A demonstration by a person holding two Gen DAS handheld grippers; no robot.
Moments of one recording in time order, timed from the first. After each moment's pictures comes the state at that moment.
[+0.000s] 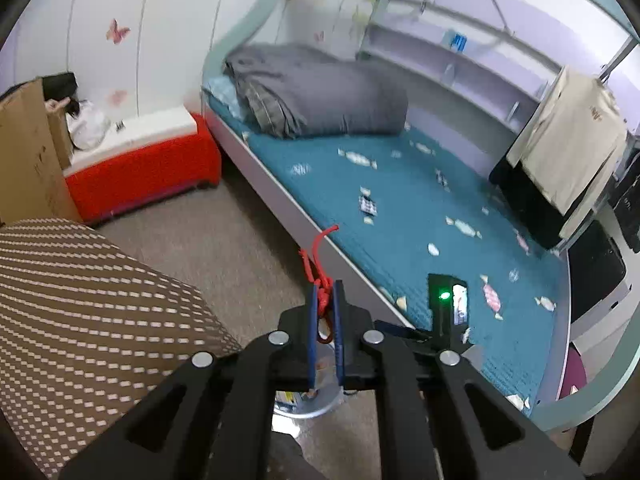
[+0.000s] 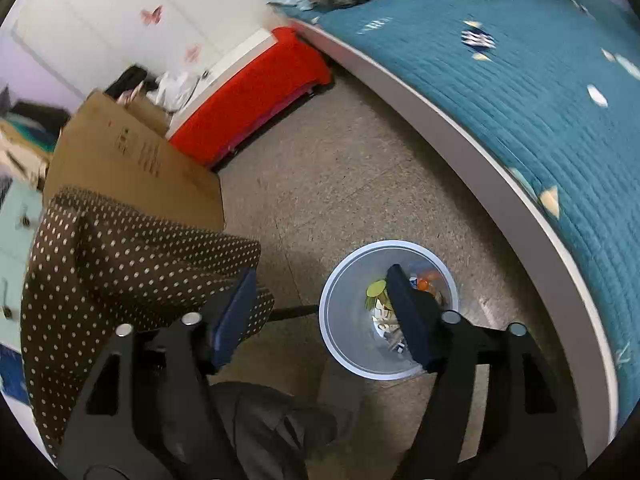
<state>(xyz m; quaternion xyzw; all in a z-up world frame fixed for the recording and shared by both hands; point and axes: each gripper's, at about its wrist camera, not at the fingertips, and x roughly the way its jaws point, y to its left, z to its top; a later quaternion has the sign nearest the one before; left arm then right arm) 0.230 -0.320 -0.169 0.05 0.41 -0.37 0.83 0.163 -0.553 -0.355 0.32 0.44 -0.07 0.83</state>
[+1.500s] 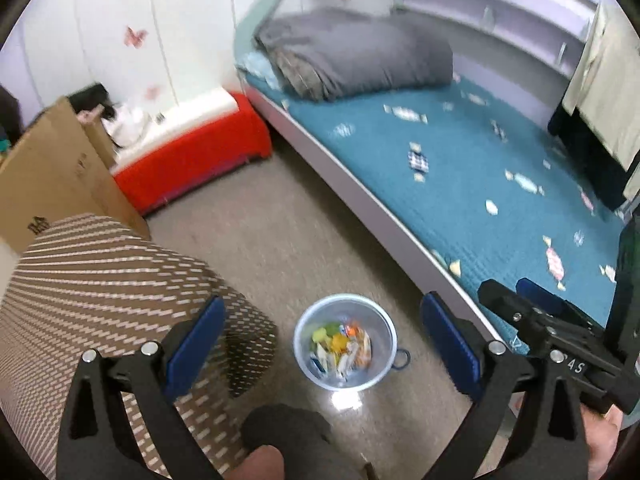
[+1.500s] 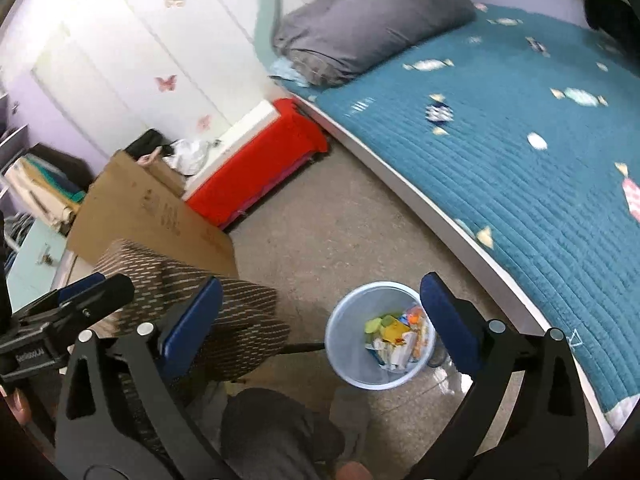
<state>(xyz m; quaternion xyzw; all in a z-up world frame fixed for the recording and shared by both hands) 0.195 -0.360 -0.171 0.15 0.43 -0.26 0.85 0.077 -0.564 -0.235 0.32 0.34 -0.10 0.88</state>
